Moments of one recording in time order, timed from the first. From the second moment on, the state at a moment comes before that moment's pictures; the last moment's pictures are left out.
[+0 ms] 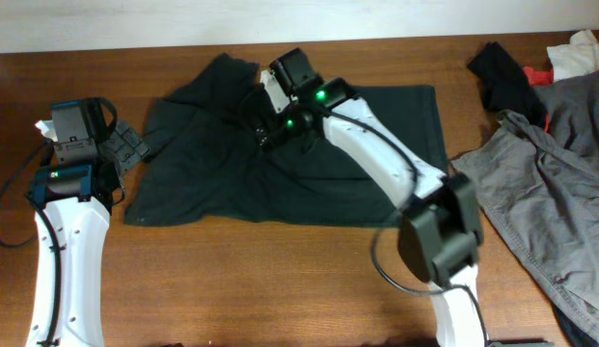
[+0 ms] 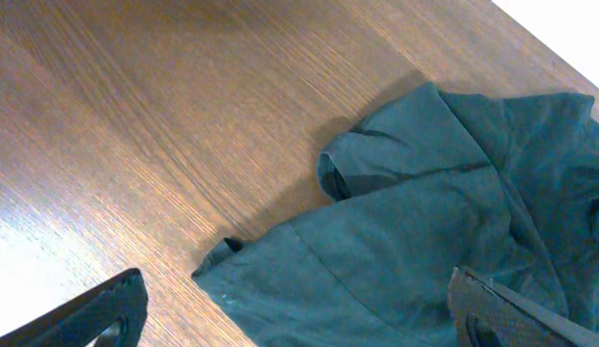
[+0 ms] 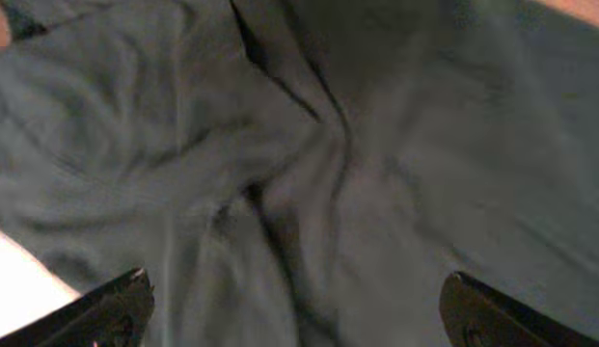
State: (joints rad) left arm 0.16 1.41 1.27 -0.80 -0.24 -0.52; right arm 0.54 2.17 2.00 -0.91 -0.16 0.07
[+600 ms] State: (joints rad) left arm 0.16 1.41 1.27 -0.68 -0.24 -0.52; right arm 0.30 2.07 2.00 -1.36 0.10 0.11
